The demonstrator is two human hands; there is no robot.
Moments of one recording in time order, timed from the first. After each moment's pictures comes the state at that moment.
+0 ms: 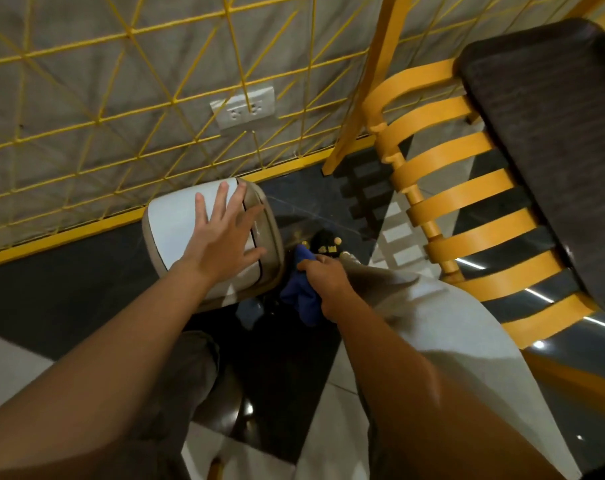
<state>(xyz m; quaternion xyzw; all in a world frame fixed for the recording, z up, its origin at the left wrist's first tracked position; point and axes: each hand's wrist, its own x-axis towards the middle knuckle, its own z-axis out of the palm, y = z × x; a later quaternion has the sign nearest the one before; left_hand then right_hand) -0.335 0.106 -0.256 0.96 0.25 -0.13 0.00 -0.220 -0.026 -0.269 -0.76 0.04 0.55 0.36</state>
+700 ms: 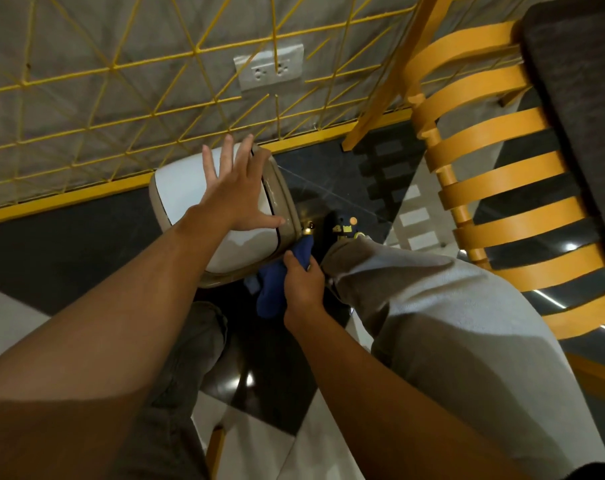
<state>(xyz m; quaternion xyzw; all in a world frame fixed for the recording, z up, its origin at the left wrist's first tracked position) -0.326 0.130 -0.264 0.92 0.35 -0.16 0.12 -0.302 -0.021 -0.270 -0.69 0.18 0.51 0.47</state>
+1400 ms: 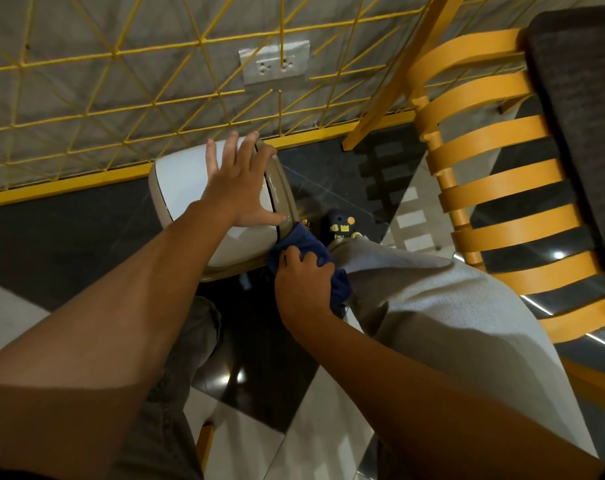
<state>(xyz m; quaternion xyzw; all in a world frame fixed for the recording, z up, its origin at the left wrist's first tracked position) -0.328 0.127 -0.267 0.92 0.35 -0.14 0.12 -0.293 -0.031 -0.261 -0.77 -0.53 0.31 -0.17</state>
